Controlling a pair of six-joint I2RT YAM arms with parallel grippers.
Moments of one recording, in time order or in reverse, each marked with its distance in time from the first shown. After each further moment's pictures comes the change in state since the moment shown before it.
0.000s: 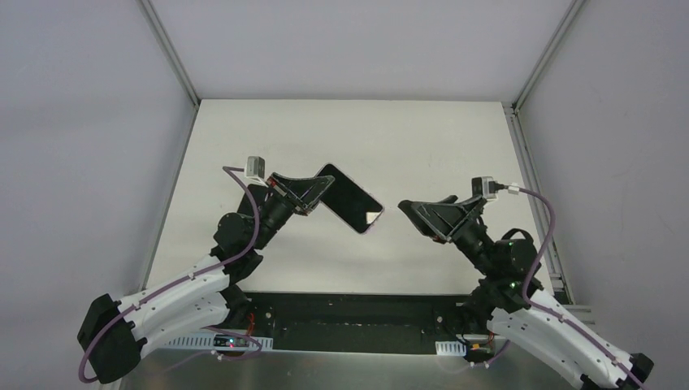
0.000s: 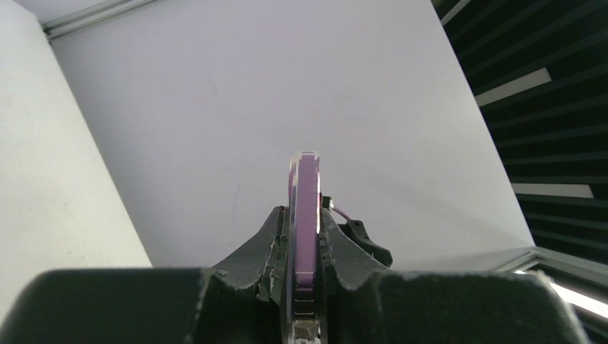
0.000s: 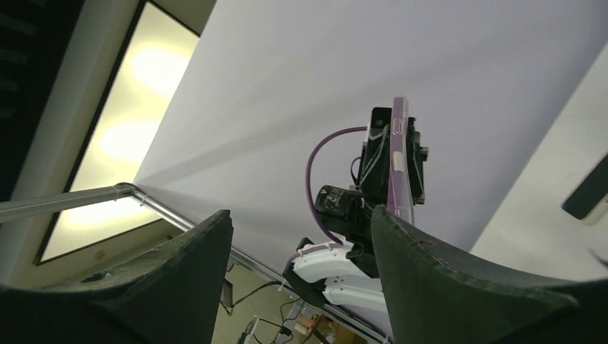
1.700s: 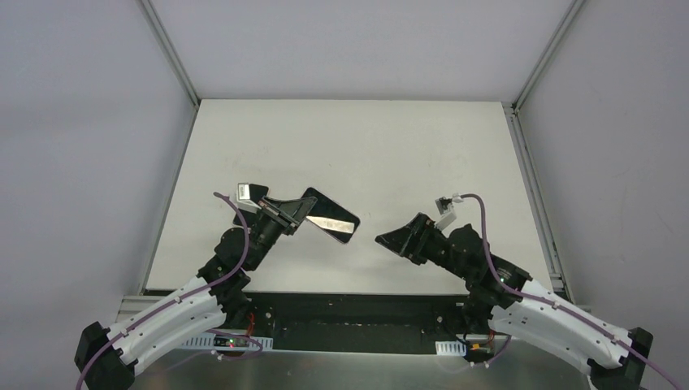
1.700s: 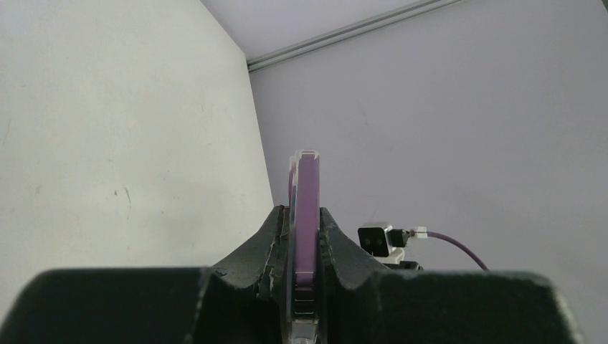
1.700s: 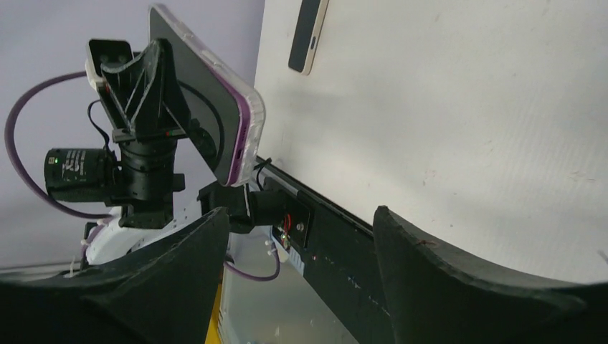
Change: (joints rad) left arm 0.000 -0.286 -0.185 -0.425 -0.235 0.138; right arm 0.116 0.013 -0.010 -0.745 0.138 -0.199
